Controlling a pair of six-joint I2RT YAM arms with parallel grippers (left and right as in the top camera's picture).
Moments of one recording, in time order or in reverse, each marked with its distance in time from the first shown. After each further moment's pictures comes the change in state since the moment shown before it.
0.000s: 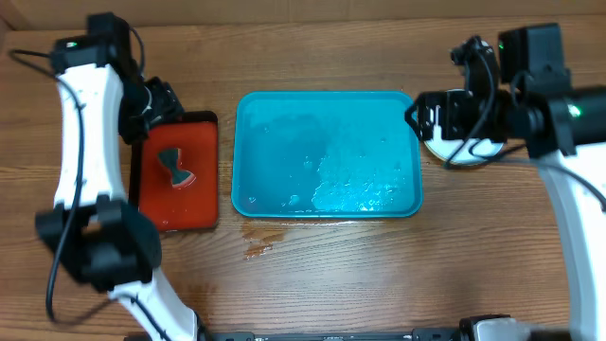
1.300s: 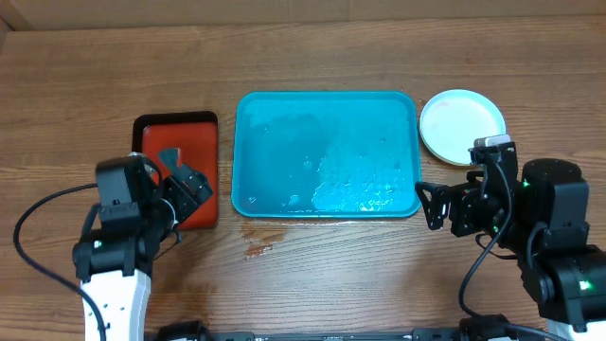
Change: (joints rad) left arm -0.031 -0.937 -1.106 0.593 0.060 -0.255; right arm 0.000 -0.612 -0.662 0.325 0.006 0.001
